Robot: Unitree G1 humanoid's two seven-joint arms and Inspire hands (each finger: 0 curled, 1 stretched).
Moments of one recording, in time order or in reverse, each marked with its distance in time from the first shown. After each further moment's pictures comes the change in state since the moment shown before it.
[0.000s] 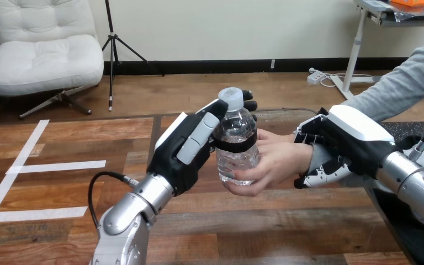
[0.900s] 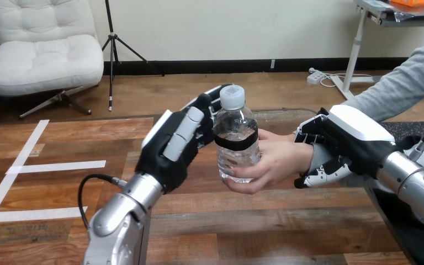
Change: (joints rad) left arm 0.008 0.019 0.041 -0.006 -0.048 -0.004 -0.009; right arm 0.000 -0.001 0.000 0.000 0.000 0.000 0.000
